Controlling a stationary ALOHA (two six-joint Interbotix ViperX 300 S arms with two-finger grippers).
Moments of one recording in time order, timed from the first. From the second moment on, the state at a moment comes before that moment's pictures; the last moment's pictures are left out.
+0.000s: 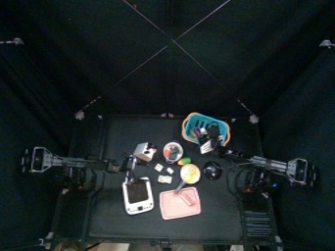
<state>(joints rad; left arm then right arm) 0.16 -0.40 1.10 0.53 -0.53 -0.40 -0.43 -0.50 0.88 -1.08 0.44 1.54</state>
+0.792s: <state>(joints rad) 0.16 -0.40 1.14 0.51 -0.53 -0.40 -0.36 -0.14 0.77 -1.03 0.01 1.53</state>
